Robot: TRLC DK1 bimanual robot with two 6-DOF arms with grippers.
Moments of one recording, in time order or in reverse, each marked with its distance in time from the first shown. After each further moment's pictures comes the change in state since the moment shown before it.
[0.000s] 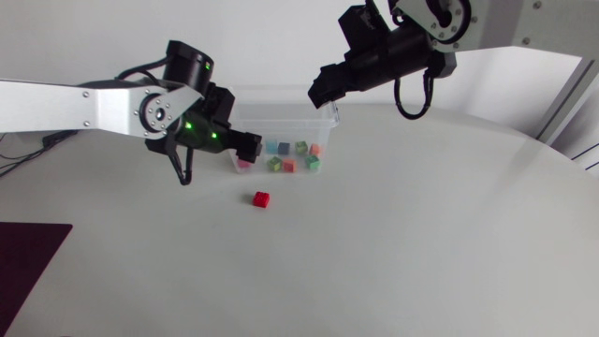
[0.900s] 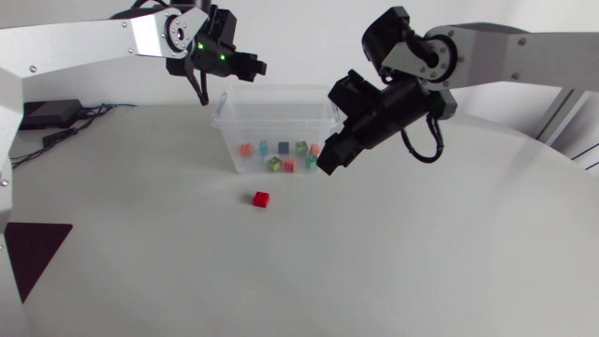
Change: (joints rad) left arm 0.092 0.343 0.689 -0.087 0.038 0.043; right arm 0.040 -0.042 -0.174 -0.241 -0.004 -0.211
